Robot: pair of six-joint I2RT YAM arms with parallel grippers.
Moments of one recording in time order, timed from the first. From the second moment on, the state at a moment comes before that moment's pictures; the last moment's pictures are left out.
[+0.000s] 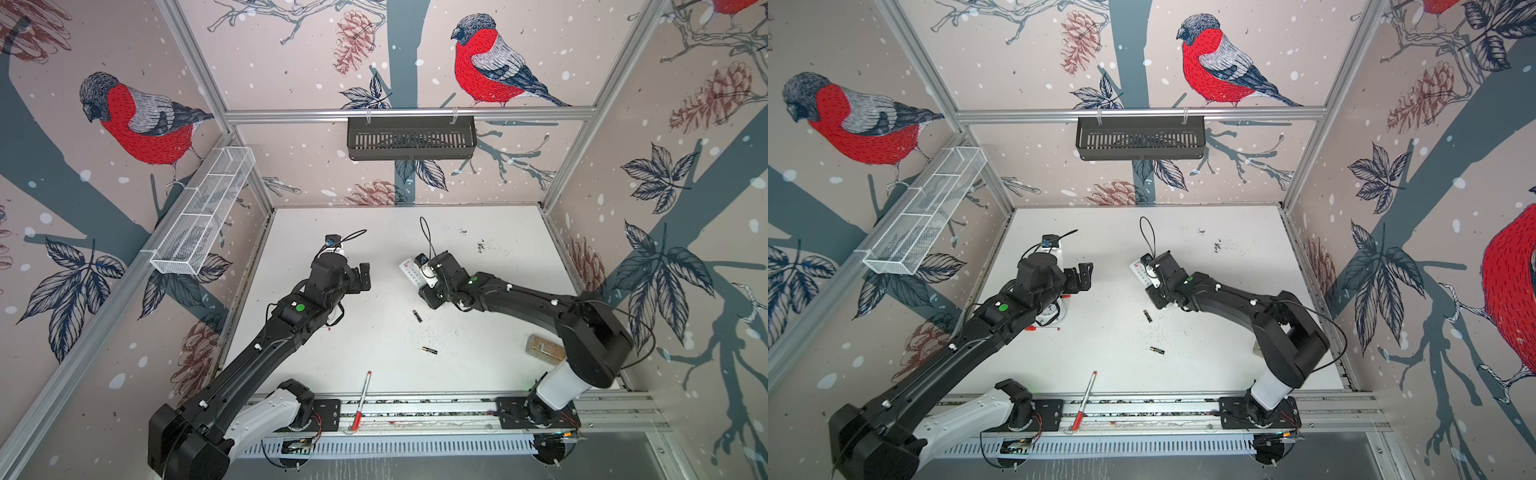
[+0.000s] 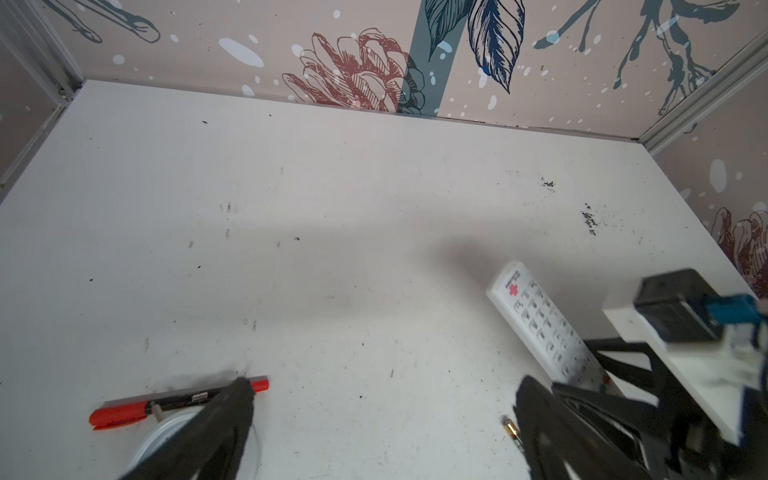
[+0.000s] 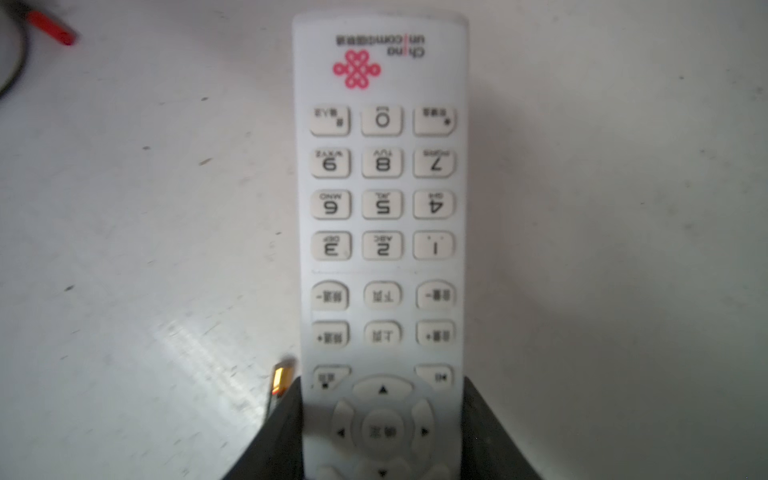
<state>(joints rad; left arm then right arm) -0.53 1.03 0.87 -0.38 -0.23 -0.39 0.72 1.69 1.05 -0.28 0.02 -0.03</state>
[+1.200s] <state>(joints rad) -0.45 1.61 1.08 0.05 0.11 -0.43 0.59 1.78 0.96 -0.24 -0.02 -0.03</state>
